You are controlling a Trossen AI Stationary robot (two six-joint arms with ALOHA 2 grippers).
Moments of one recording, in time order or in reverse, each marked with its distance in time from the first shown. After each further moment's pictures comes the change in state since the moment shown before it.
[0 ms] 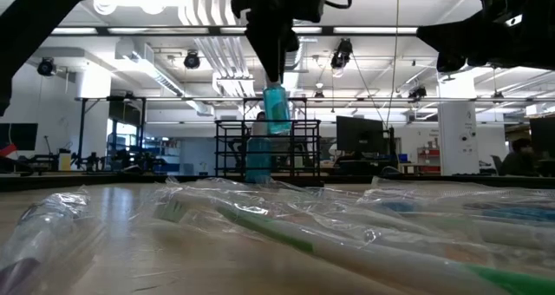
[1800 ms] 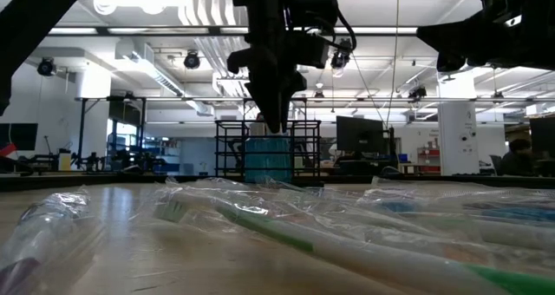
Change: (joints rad) left arm -0.002 -0.004 -0.327 0.298 0.006 0.100; right arm -0.002 0.000 0.000 0.001 0.000 -0.008
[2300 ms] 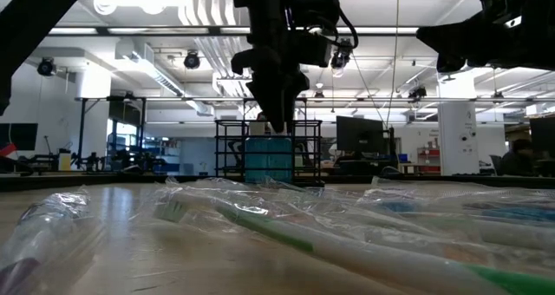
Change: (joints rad) left arm 0.000 0.002 -0.001 0.034 0.007 -0.002; right arm 0.000 0.000 0.000 -0.007 0.000 0.000
